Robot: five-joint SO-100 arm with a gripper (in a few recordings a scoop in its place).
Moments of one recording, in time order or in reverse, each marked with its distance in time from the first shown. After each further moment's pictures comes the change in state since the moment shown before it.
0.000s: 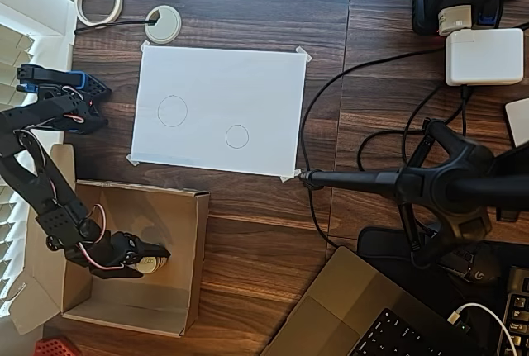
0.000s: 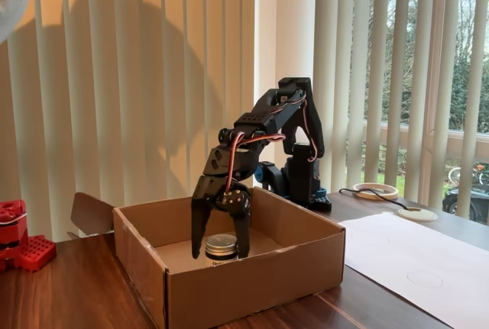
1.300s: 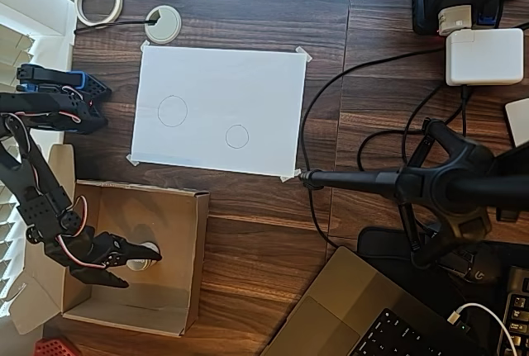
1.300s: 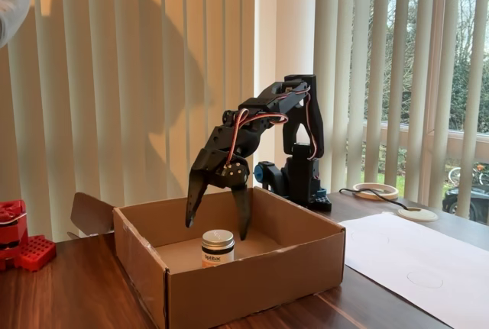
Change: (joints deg) arm 2.3 10.9 6.0 -2.9 -5.0
